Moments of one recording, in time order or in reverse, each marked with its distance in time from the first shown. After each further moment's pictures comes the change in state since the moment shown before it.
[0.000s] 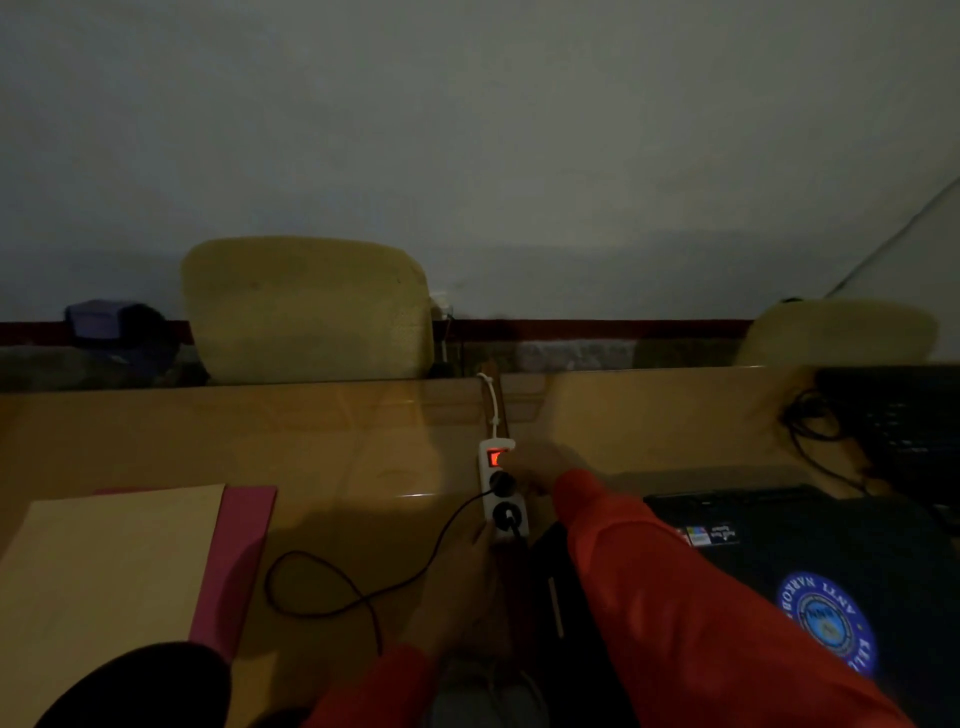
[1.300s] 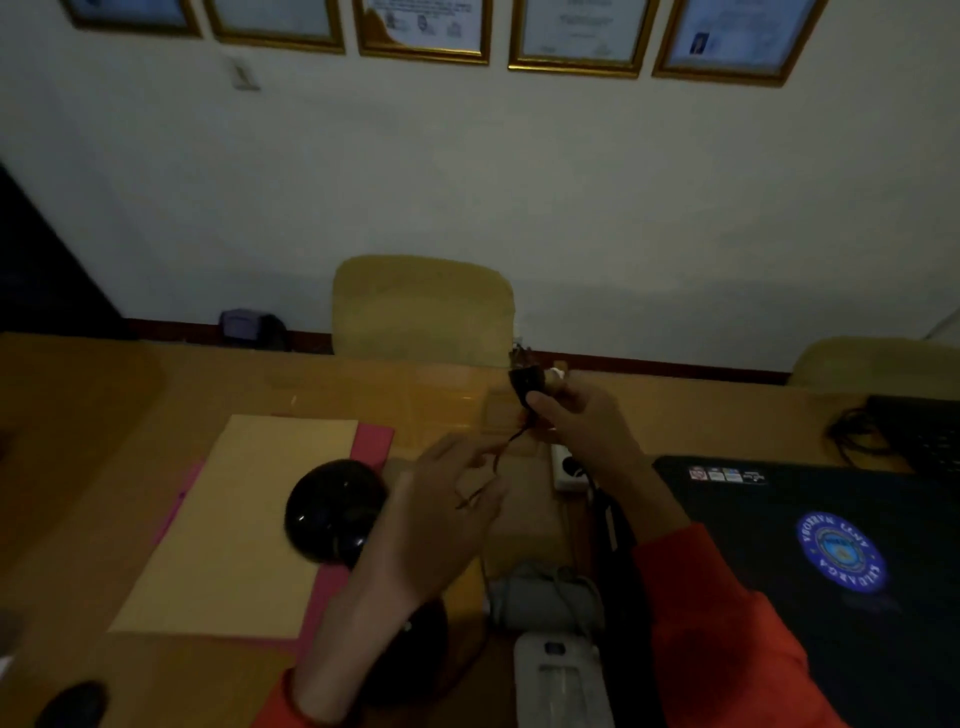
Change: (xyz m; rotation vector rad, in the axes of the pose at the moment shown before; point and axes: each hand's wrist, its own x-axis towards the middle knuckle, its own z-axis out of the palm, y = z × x) left_hand -0.240 0.061 -0.163 -0.273 0.618 0.231; right_hand -0.217 -0.041 0.052 0.621 0.219 -0.717
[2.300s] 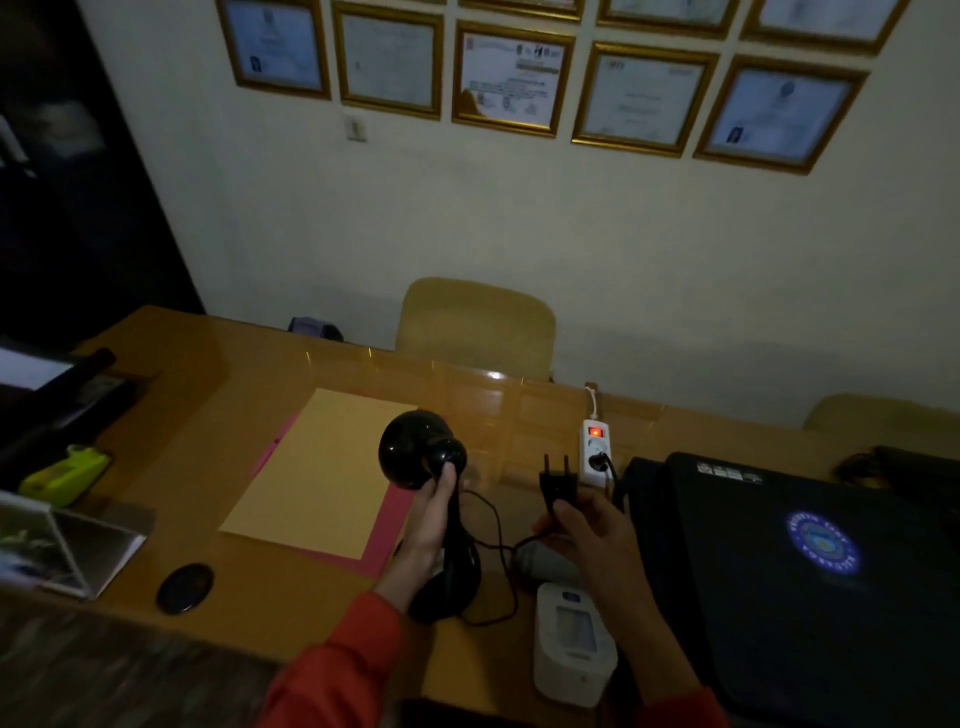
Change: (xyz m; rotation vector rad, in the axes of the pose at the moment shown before) left_hand -0.104 -0.076 0.018 -0.776 0.228 -0.779; right_hand -0.188 0.026 0.055 0.285 0.031 0.033
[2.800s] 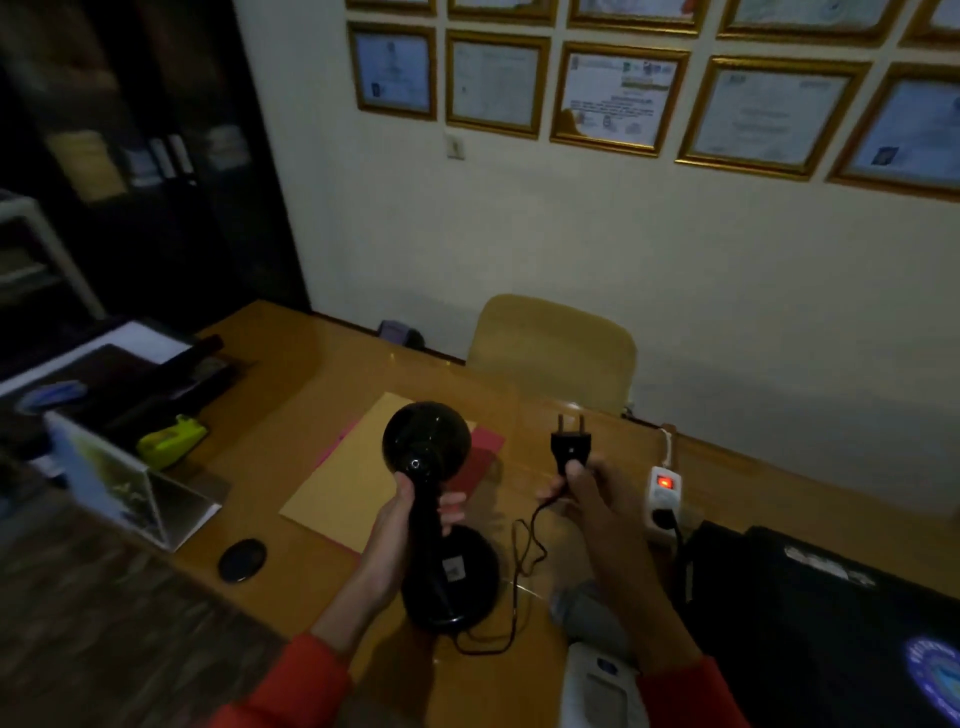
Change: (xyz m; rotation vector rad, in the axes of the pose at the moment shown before) left_hand -0.027 0.037 -0.040 -0.091 0.055 0.138; right_hand 0.068 -0.030 0.026 0.006 -0.246 -0.172
